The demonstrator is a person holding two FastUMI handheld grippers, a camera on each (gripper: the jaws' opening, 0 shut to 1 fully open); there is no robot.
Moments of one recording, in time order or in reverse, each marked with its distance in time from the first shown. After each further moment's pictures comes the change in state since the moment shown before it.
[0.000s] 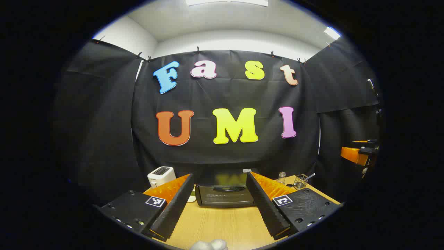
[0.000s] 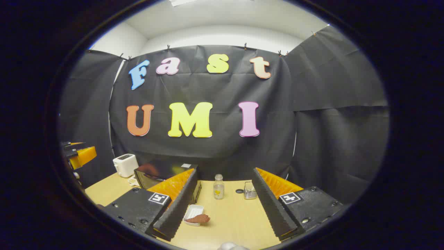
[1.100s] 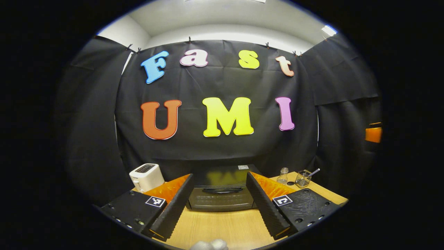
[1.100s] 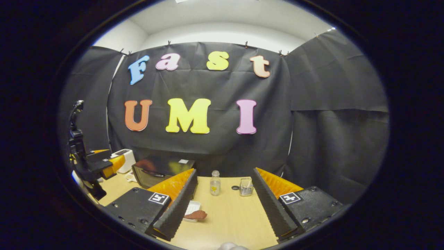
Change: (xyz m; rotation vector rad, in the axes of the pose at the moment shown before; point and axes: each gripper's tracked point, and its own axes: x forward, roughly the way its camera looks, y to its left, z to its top) left arm 0.114 -0.028 -0.064 0.006 0.047 -0.072; right arm -0.018 -0.007 0.004 -0.018 0.044 -0.046
